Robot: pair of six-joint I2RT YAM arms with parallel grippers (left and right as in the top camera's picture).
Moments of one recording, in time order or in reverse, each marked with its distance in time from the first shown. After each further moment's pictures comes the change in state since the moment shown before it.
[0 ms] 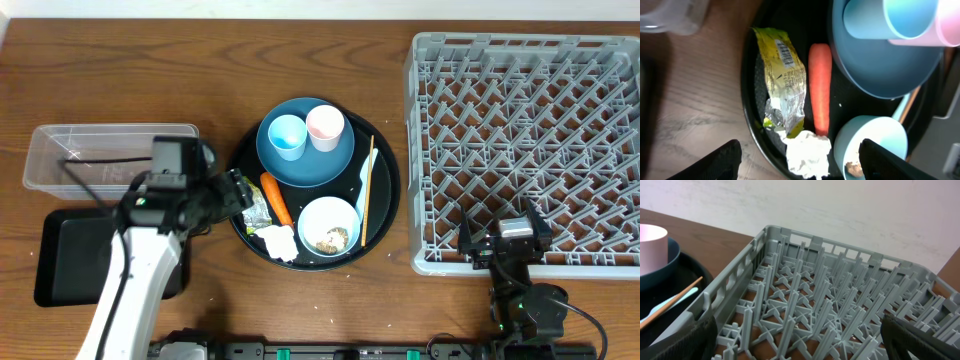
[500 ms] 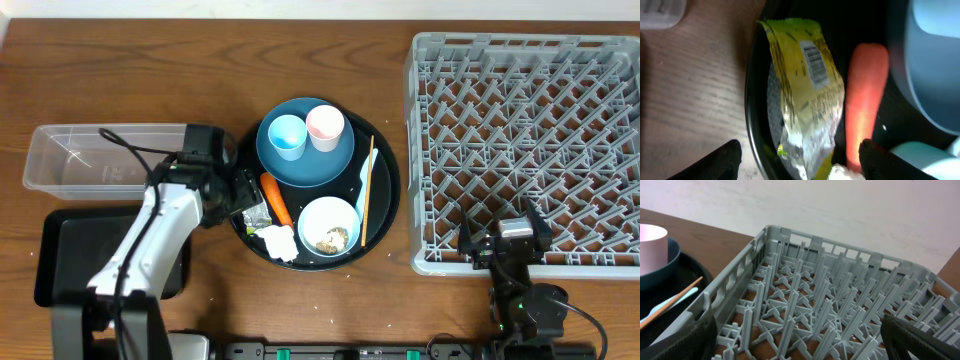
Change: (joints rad) left arm -0.029 0.282 0.000 0.103 -0.077 -0.012; right arm 0.000 0.000 0.000 0.000 0.000 0.000
